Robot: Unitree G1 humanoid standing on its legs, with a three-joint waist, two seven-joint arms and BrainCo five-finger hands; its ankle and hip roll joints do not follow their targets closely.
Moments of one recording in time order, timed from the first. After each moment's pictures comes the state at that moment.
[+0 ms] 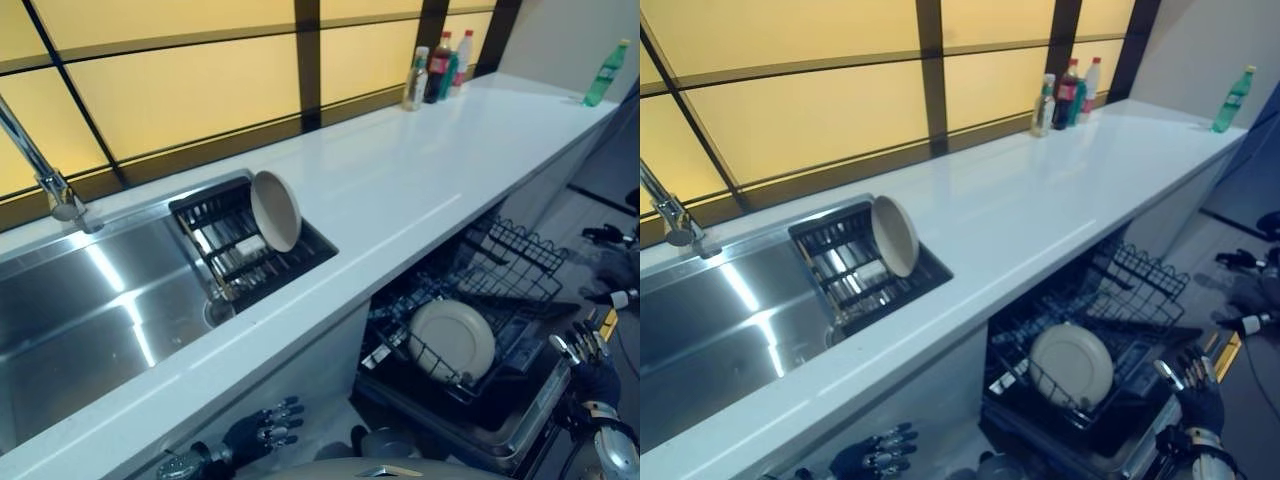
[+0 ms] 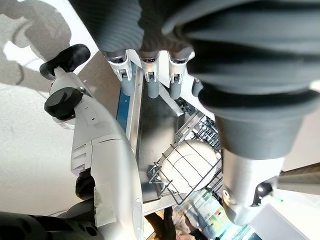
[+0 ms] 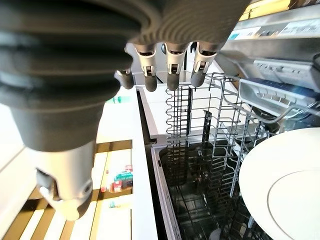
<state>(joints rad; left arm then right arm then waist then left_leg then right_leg) 0.20 0.36 -0.26 0.76 -0.49 -0.09 -0.84 0.35 -0.35 -0.35 0.35 0.58 -0.33 0.08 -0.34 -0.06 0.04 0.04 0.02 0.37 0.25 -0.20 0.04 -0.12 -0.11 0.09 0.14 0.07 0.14</state>
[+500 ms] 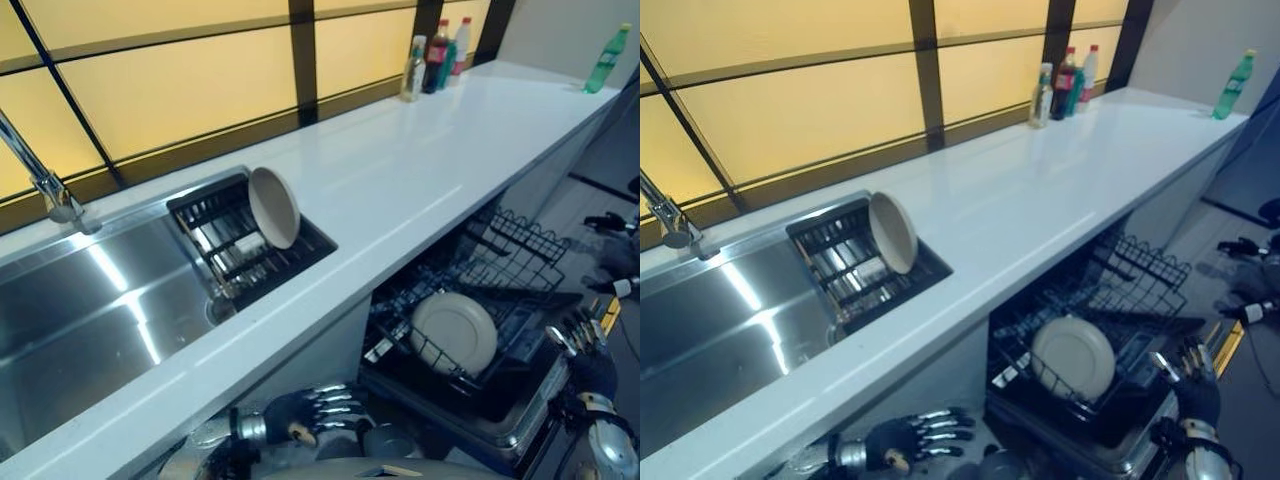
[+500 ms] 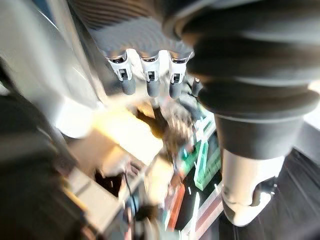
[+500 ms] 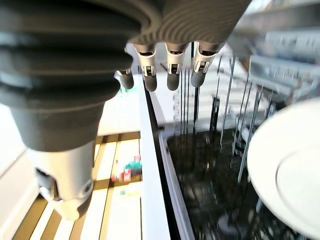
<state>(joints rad) 0.15 0.47 -0.61 0.20 -0.72 -0.07 -0.99 0.29 -0.36 -0.26 0.29 0.58 -0.37 0.05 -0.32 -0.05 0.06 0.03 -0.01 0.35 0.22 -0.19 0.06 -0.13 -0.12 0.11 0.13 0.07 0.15</state>
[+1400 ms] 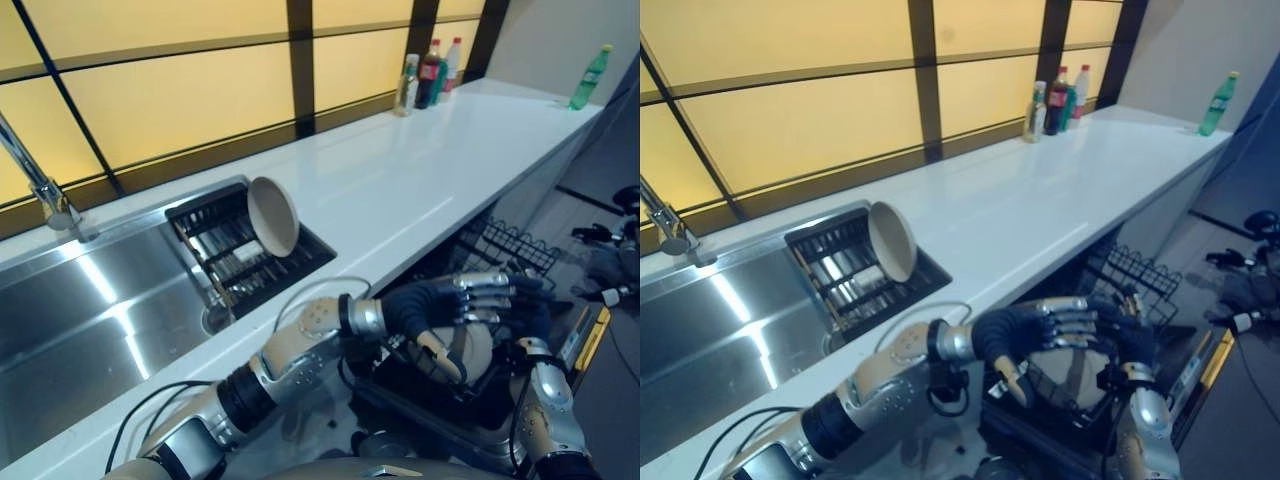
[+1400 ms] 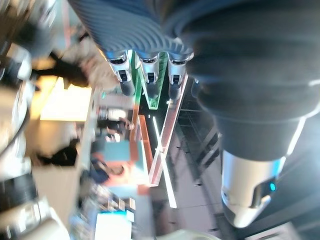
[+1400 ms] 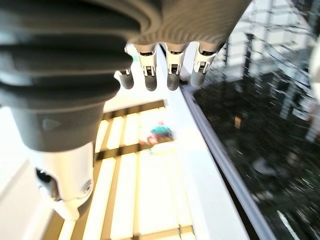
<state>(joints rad) -0.44 0.24 -0.72 -0.17 -0.72 -0.05 -0.52 0.13 -0.34 -0.11 0.20 0.61 -0.37 -0.07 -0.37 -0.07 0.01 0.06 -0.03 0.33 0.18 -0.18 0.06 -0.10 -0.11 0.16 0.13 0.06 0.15</state>
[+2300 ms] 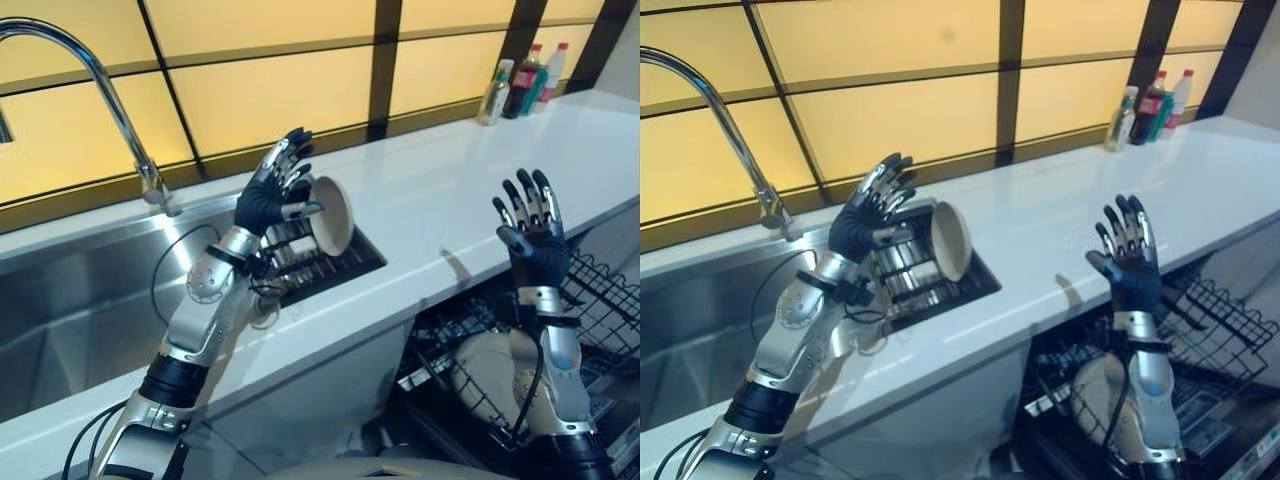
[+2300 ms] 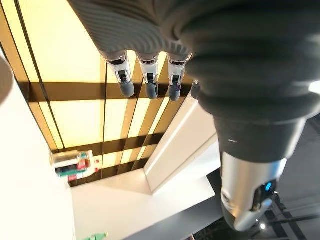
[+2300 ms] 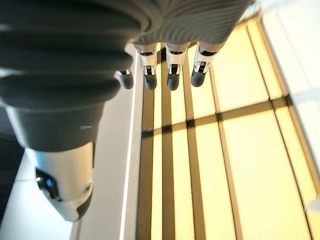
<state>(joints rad) -0.33 0.40 -0.21 -0.09 -0.44 -0.17 -0.12 0.04 -0.37 -0.03 -0.17 0.61 -0.38 0.00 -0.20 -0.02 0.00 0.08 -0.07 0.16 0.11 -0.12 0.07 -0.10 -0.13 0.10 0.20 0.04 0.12</state>
